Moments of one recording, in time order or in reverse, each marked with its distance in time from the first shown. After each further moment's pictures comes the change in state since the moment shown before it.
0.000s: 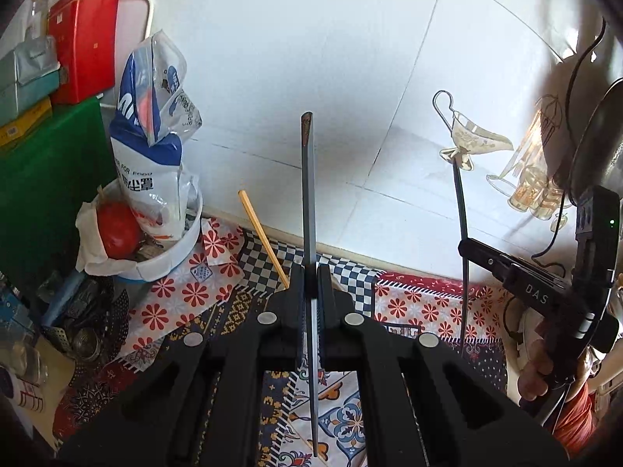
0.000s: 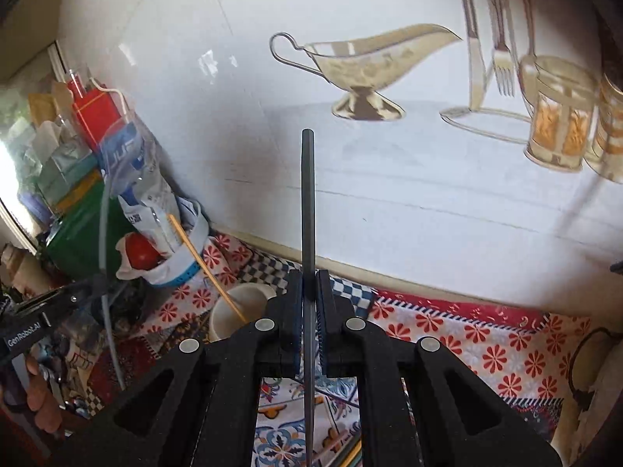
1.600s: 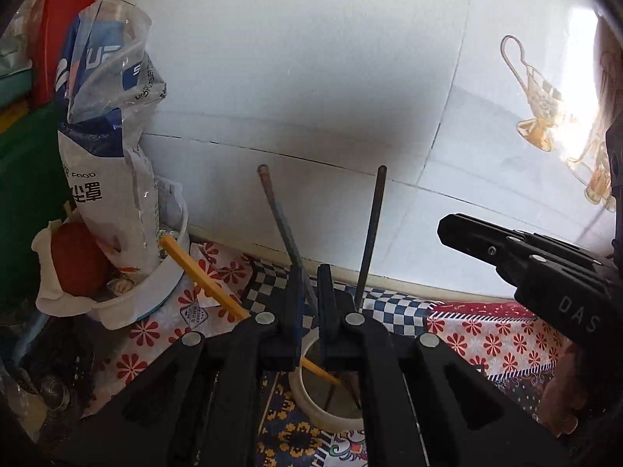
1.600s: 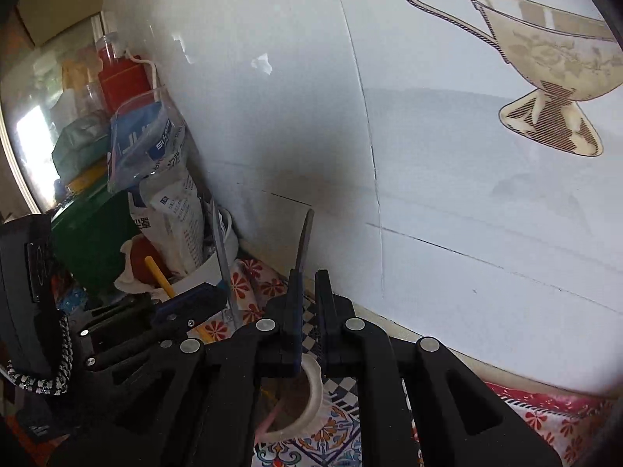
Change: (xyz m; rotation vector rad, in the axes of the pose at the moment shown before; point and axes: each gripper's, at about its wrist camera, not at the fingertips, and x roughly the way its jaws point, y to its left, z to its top) left arm 0.107 0.006 -0.005 0.055 -0.070 0.091; right arm 0.072 0.015 0.004 -0.142 -0.033 0.084
